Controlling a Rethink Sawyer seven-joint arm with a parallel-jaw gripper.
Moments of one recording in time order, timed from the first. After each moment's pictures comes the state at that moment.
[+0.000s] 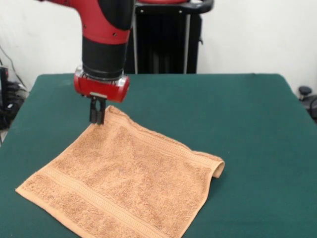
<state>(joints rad) -0.38 -0.52 -0.06 1.63 -0.20 0.31 1.69</state>
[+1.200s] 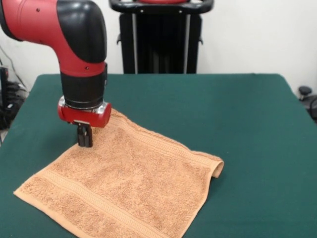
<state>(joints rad) -0.54 -0.40 0.06 1.55 -0.26 0.32 1.69</state>
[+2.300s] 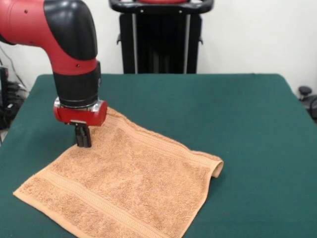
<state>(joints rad) -0.66 -0.41 0.18 1.57 -0.35 0.33 1.69</state>
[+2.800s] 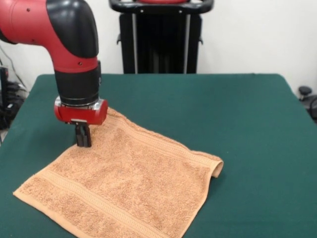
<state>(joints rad) -0.67 -0.42 0.19 1.60 -0.39 0.29 1.69</state>
